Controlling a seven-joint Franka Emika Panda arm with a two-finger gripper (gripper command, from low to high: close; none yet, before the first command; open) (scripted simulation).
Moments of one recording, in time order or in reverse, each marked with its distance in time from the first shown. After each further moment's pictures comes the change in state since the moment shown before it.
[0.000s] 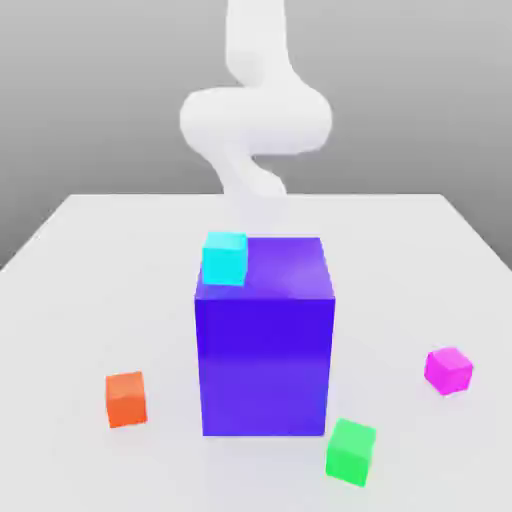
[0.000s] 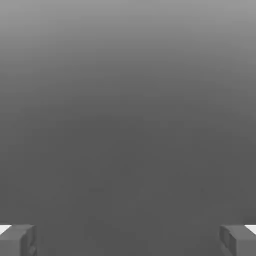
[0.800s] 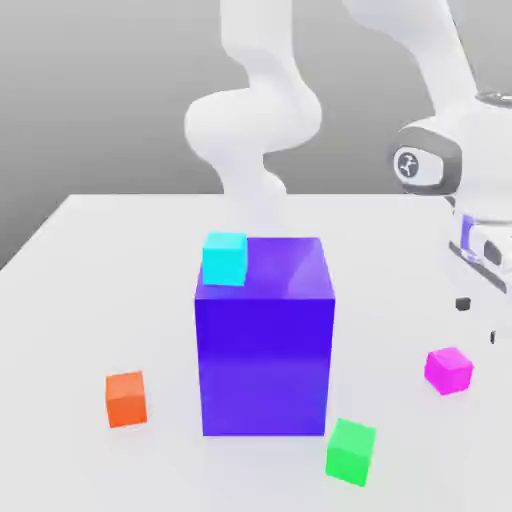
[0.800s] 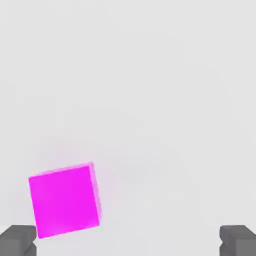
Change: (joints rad) arm 0.578 0.818 0.152 -0.375 -0.059 0.482 -0.925
